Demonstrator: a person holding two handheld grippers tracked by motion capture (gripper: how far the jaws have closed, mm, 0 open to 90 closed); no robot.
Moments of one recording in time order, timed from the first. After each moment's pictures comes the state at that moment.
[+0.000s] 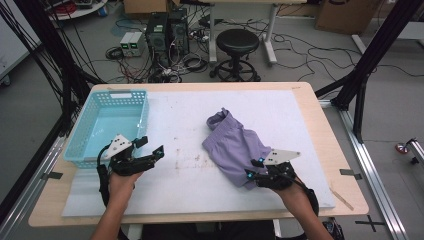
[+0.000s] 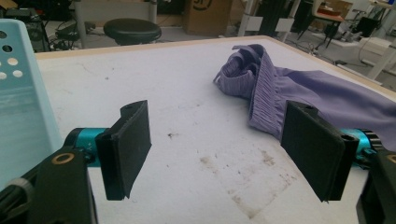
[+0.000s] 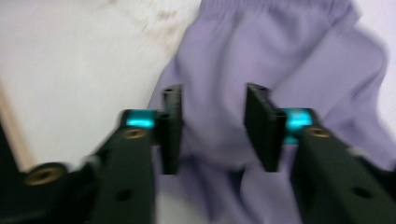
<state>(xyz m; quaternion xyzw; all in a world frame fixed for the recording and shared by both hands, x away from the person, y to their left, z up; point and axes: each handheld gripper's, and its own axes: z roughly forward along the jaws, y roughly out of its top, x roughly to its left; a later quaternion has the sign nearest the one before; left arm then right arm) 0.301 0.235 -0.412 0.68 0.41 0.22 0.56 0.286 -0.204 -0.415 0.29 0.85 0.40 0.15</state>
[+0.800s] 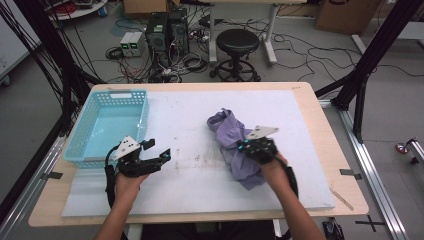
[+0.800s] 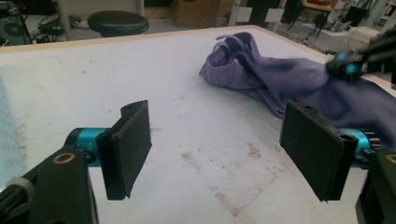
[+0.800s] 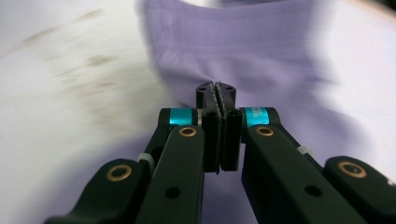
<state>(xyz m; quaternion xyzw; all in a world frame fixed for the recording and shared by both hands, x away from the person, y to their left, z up) 0.303 0.218 -0.419 0.70 0.40 0.20 0.55 0.351 -0.175 -0.408 0.33 0.84 0.38 0.20</state>
